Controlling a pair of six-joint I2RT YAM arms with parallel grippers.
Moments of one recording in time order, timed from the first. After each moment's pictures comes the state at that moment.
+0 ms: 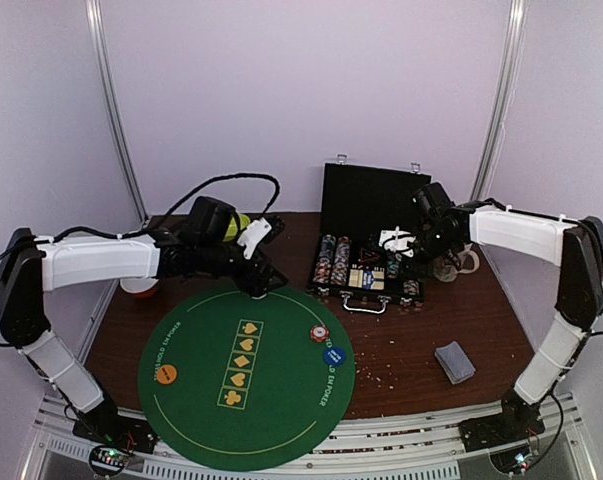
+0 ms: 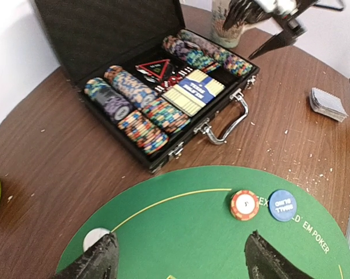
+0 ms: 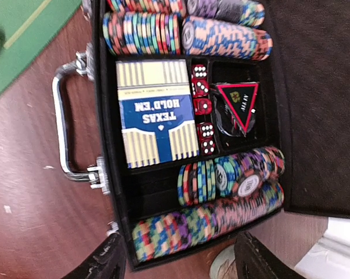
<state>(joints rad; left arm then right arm) -0.72 1.62 1.13 -0.16 0.29 0.15 0.41 1.66 1.26 -0.60 -0.04 -0.89</state>
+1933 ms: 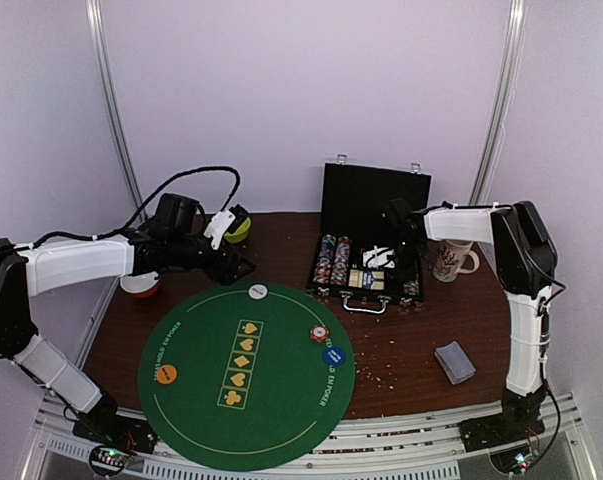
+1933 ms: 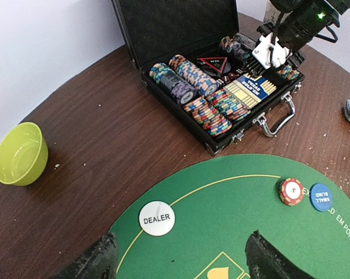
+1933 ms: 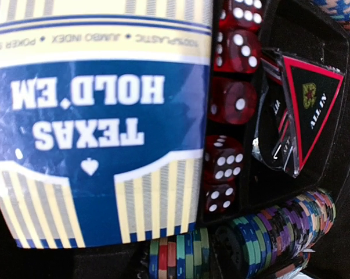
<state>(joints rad) -0.54 1.50 1.01 -0.14 0.29 0.19 0.40 2.11 1.55 -0.66 0.14 -1.09</state>
